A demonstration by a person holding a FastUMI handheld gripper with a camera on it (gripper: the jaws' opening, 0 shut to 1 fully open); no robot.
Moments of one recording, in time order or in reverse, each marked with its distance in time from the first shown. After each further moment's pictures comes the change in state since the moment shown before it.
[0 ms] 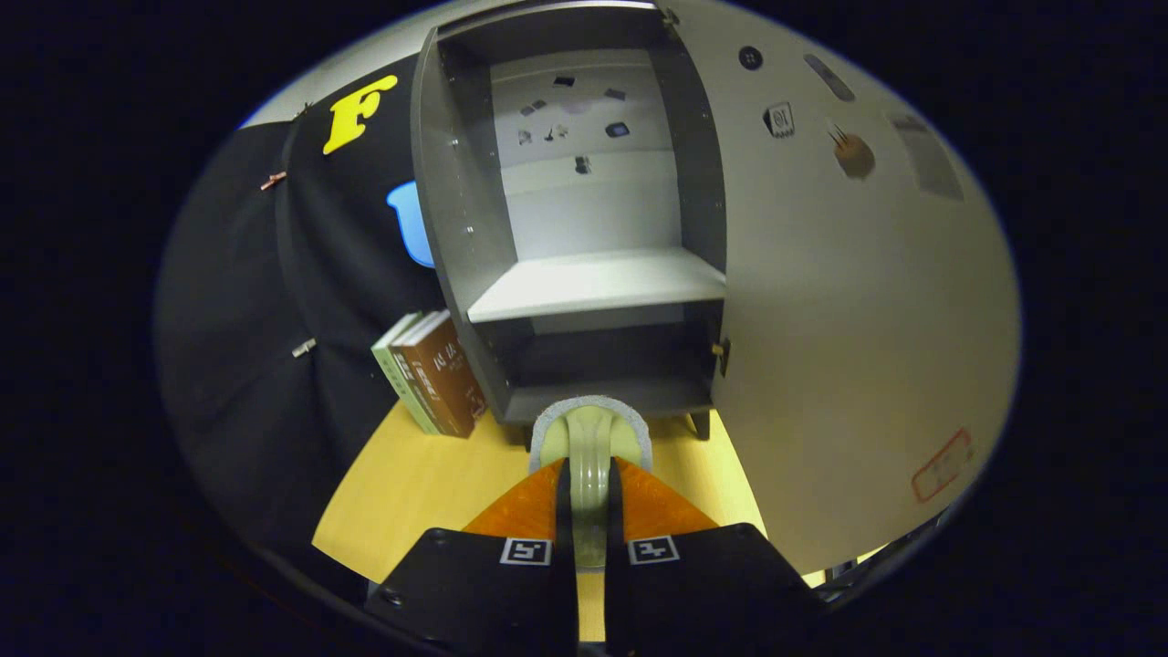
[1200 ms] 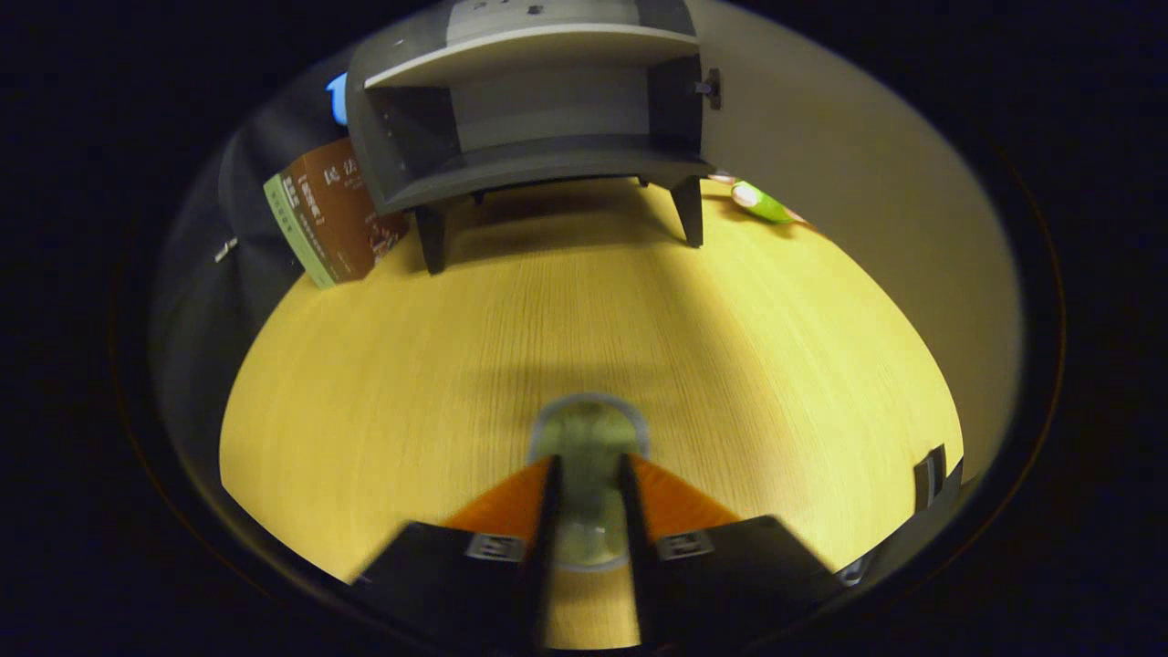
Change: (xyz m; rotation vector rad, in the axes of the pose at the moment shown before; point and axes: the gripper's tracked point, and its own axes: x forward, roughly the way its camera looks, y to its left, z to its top) arm 0.095 -0.079 -0.285 -0.001 0.378 -0.213
